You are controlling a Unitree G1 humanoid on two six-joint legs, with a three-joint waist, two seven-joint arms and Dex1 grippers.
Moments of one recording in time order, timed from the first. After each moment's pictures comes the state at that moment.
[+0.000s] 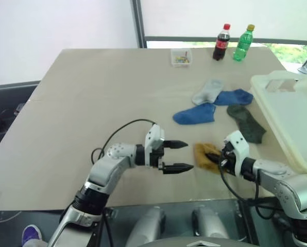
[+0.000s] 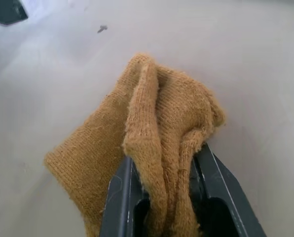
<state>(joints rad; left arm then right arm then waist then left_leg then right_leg) -0.31 0.43 -0.24 -0.10 -0.49 0.44 -1.13 -0.05 -0.42 -0.05 -0.48 0.54 1.04 0.50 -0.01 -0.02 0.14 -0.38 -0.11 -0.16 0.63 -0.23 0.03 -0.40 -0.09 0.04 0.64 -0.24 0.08</state>
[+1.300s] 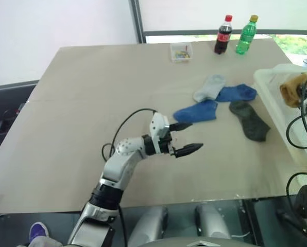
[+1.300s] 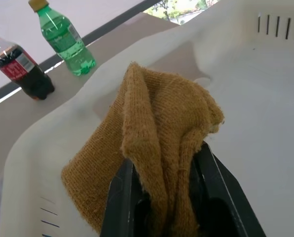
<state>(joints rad) -0.33 0.26 -0.19 -0.07 -0.44 0.27 -0.96 -0.66 -0.62 -0.48 0.32 0.73 0.66 -0.15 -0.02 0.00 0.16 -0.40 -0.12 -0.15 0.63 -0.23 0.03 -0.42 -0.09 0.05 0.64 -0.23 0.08</state>
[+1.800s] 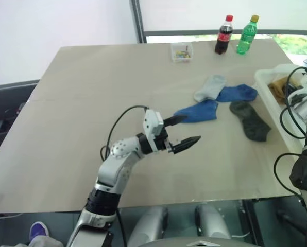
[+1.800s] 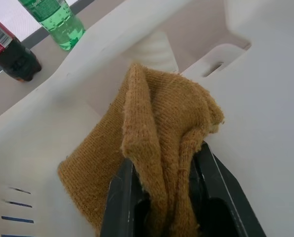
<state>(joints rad) -0.31 0.26 -0.15 -0.16 -0.45 0.25 -0.90 -0.96 -0.62 -0.46 0.88 0.55 0.52 0.00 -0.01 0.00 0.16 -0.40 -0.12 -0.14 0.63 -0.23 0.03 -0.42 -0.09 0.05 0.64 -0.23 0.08</state>
